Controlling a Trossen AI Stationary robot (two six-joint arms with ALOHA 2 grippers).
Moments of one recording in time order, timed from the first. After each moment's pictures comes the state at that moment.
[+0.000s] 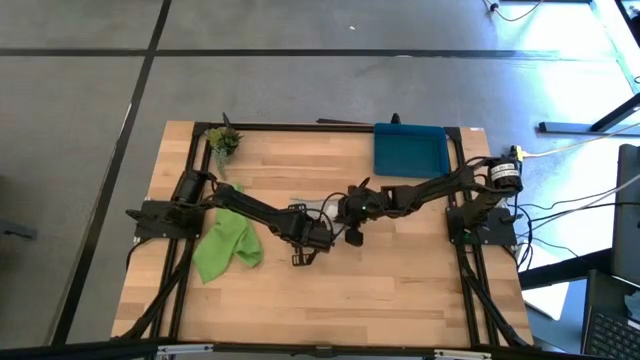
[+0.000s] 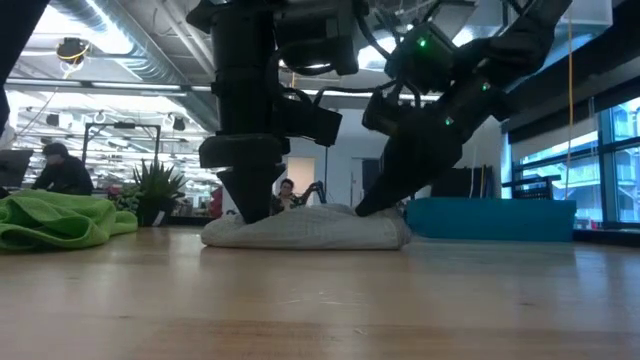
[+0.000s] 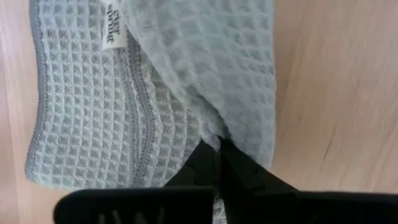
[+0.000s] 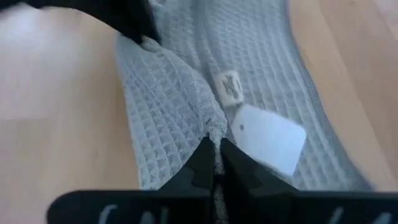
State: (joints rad) left arm -0.21 2.04 1.40 -0.85 -0.24 -0.33; right arm -0.03 1.74 0.78 0.18 -0.03 0.09
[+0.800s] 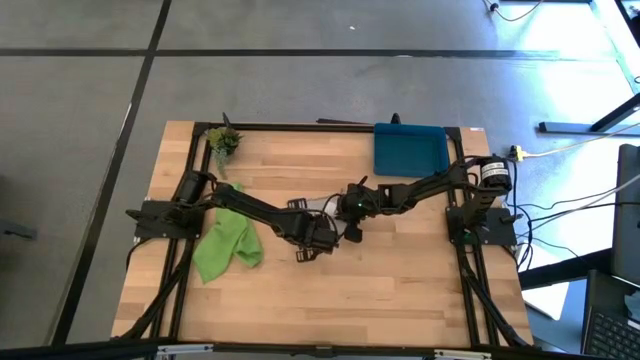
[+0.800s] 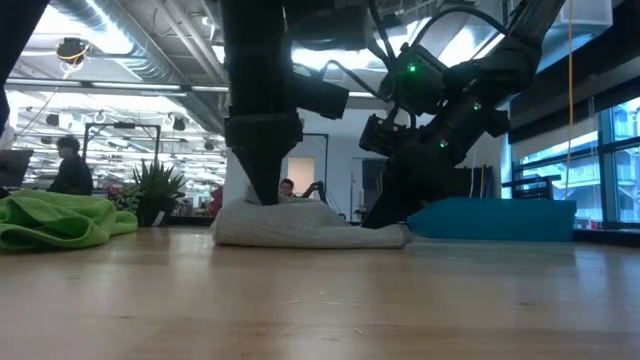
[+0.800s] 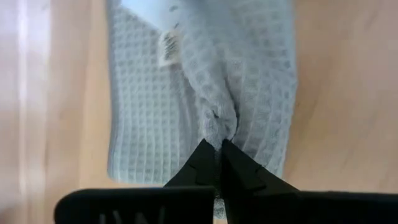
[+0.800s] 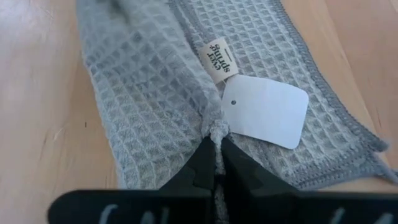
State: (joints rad) left arm -0.21 2.04 1.52 -1.01 -0.39 -0.43; right arm -0.07 1.81 0.78 0.18 -0.03 0.04
